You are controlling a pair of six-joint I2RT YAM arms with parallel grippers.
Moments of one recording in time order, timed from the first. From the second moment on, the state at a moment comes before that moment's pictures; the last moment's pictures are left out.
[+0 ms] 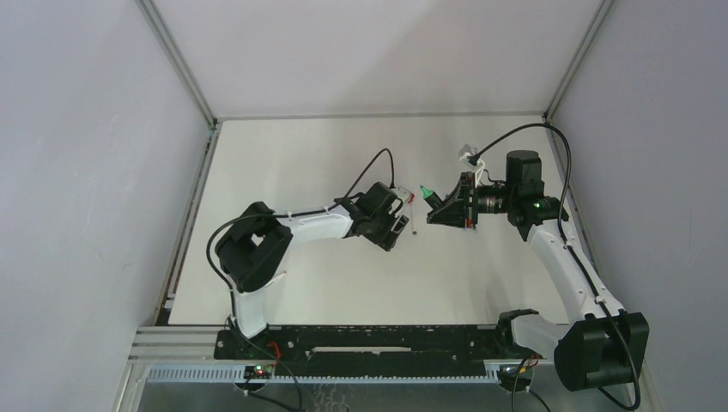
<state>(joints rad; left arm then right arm) -0.84 1.89 1.19 -0.29 0.00 -0.15 0.11 1.12 0.93 -0.40 -1.27 -0.10</state>
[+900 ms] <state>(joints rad) -0.77 1.43 0.81 0.03 -0.01 -0.21 0.09 1.11 0.93 -0.40 -1.27 -0.10</state>
